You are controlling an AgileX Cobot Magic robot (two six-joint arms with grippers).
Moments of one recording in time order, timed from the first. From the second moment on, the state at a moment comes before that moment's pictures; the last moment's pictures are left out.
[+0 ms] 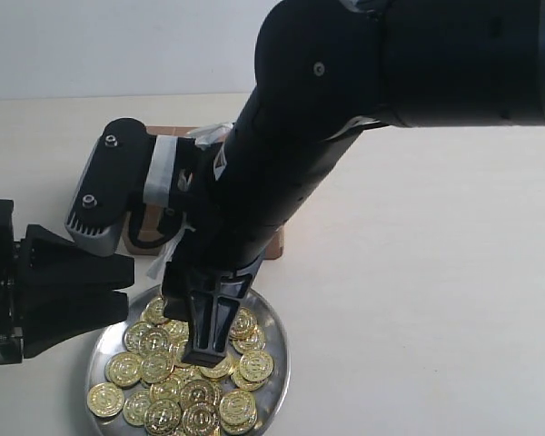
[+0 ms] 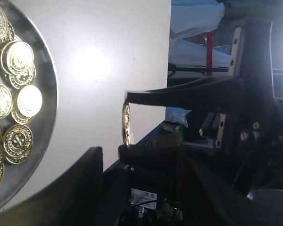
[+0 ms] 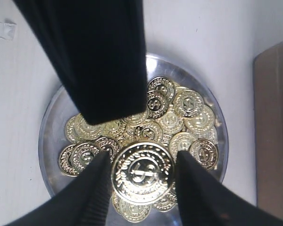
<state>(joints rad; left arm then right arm) -0.02 1.39 -0.32 -1.58 1.18 1.00 0.94 1.72 -1.22 0.34 0.76 -0.82</state>
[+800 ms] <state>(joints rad) -0.13 1.56 -0.40 -1.65 1.18 1.11 0.94 1.72 -1.22 0.34 0.76 -0.82</state>
